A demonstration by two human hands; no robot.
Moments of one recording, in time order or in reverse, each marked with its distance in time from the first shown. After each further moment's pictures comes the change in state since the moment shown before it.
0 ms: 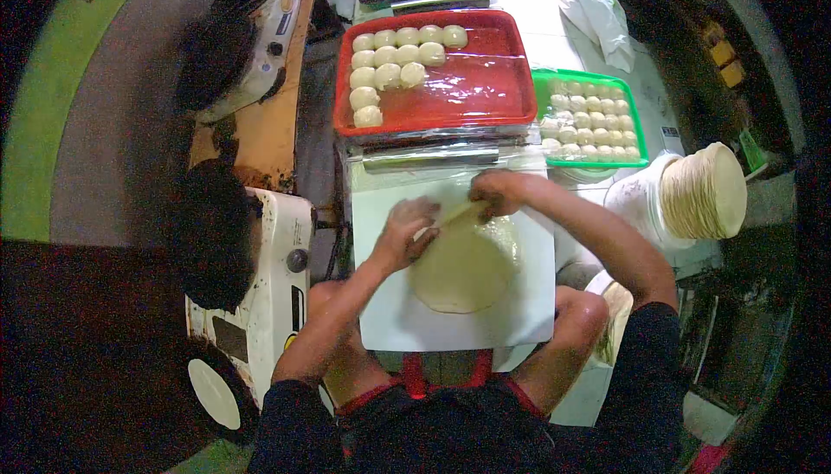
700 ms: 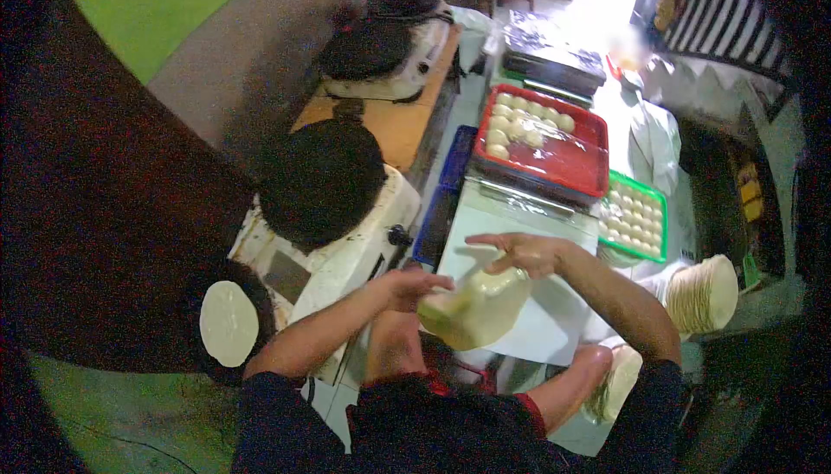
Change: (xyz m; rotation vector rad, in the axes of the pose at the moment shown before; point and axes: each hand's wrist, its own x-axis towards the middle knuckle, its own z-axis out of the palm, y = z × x) left_hand -0.145 0.069 -0.131 -1.533 -0.417 -1.301; right_hand -0.004 -0.238 -0.031 0.956 -0.186 -0.072
